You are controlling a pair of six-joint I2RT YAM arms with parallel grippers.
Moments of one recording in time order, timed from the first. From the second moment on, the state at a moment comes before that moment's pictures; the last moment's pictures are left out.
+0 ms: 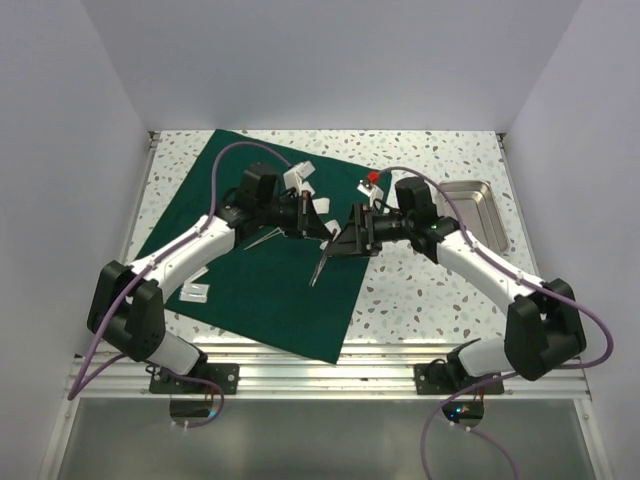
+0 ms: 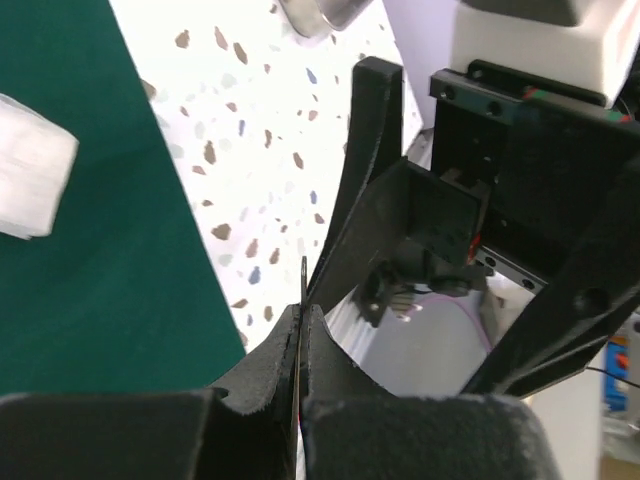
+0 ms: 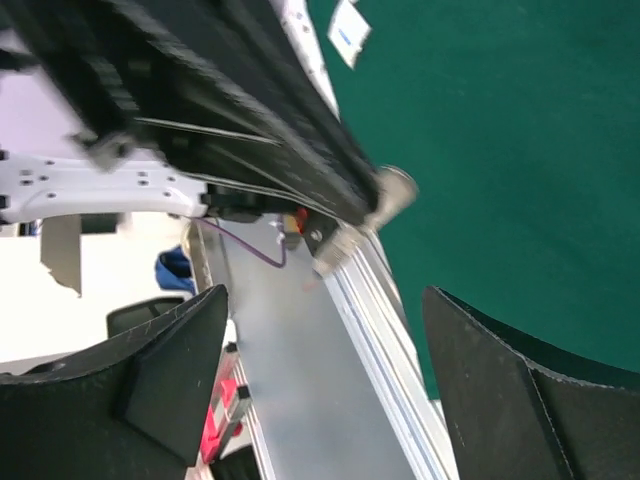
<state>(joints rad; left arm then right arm) -0.51 1.51 1.13 -0.22 0.71 -0.57 0.45 1.41 0.97 -0.20 -0.90 0.65</state>
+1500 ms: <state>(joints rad) -0.31 1.23 0.95 -0.40 0.37 -0.51 0.26 1.81 1.56 -0.88 0.34 0.23</state>
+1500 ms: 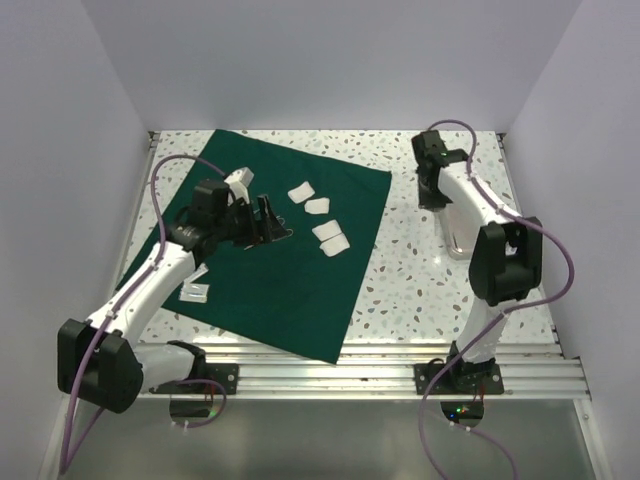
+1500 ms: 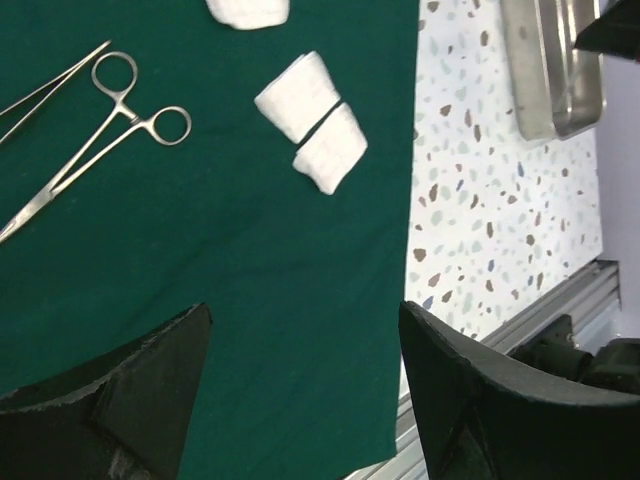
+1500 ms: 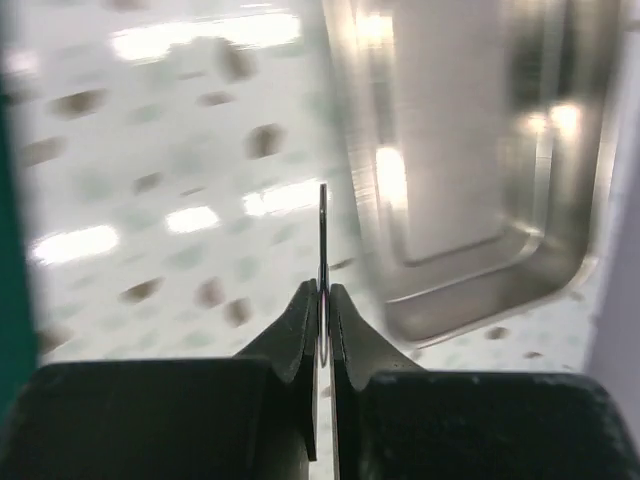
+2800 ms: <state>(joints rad) -0.40 1.77 1.19 -0.45 -0.13 -0.10 -0.04 1.86 1.59 -0.94 0.30 0.20</state>
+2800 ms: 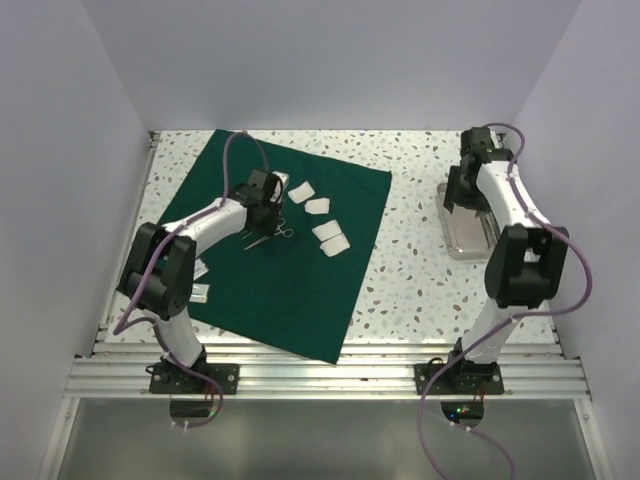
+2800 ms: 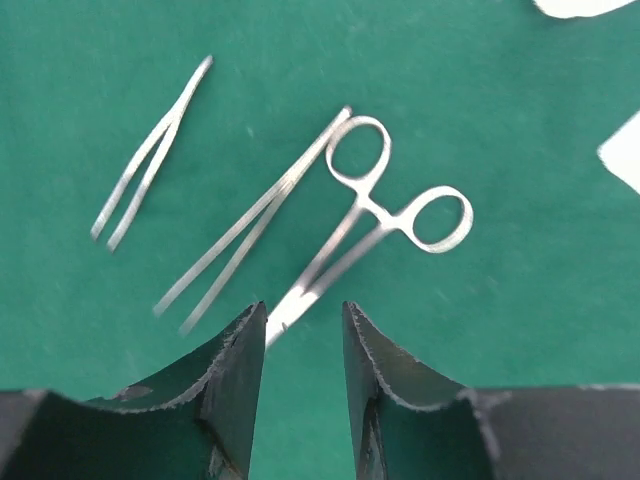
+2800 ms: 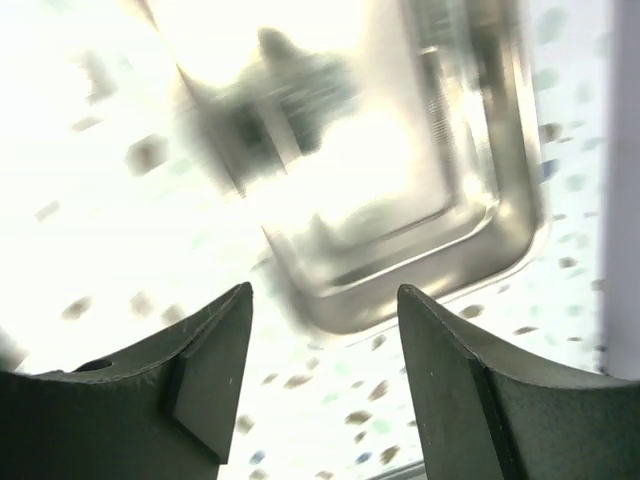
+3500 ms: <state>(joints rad) -0.35 1.96 1.31 -0.38 -0.13 0.12 0.27 1.50 1.22 -0.84 -0.22 0.34</state>
